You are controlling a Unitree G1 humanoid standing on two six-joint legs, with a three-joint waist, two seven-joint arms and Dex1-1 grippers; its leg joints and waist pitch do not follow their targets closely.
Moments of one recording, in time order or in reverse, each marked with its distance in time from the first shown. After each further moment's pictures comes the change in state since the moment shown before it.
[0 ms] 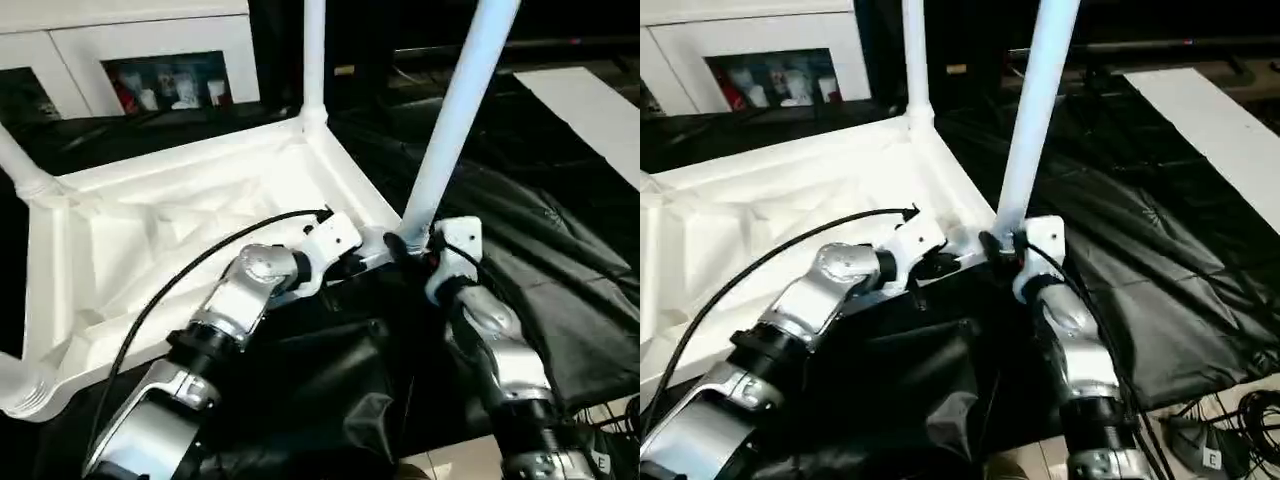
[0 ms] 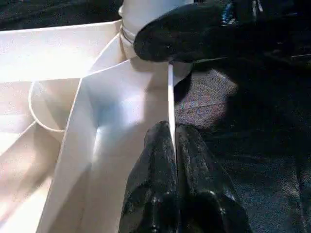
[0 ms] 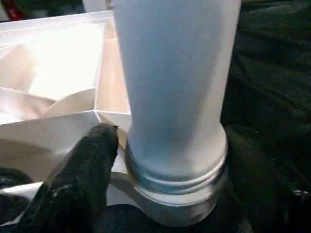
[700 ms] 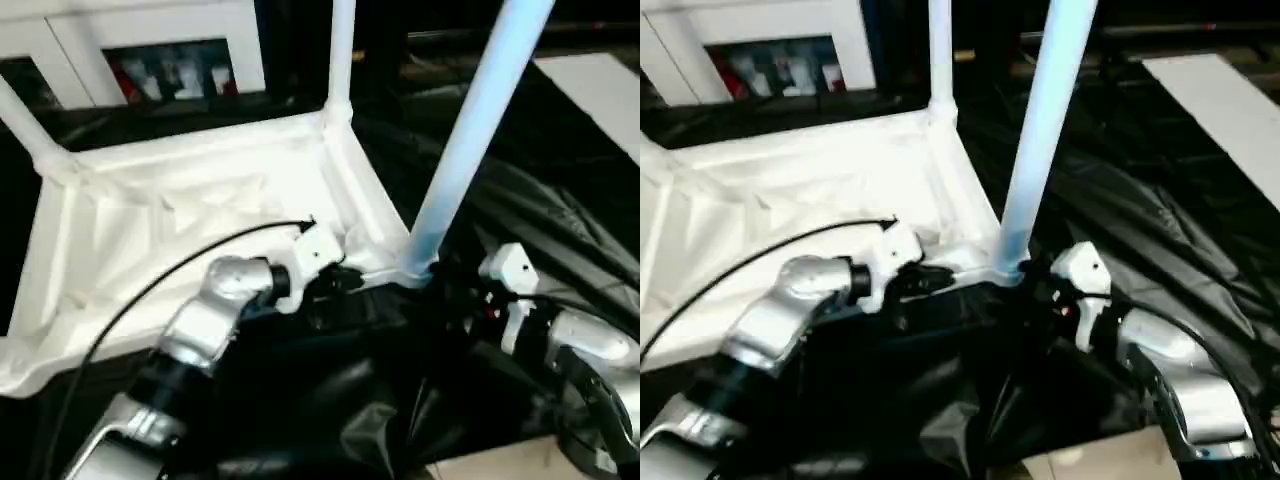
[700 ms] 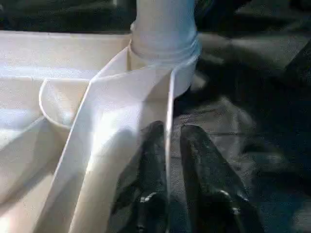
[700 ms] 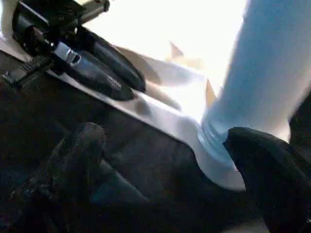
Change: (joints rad) left arm 0.160 0.115 0.034 -0.331 -0.131 0.068 -0.152; right arm 0.228 -0.428 0.043 -0.473 0.215 0.238 0.533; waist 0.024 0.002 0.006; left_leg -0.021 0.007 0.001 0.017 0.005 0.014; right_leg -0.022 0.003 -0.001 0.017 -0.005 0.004
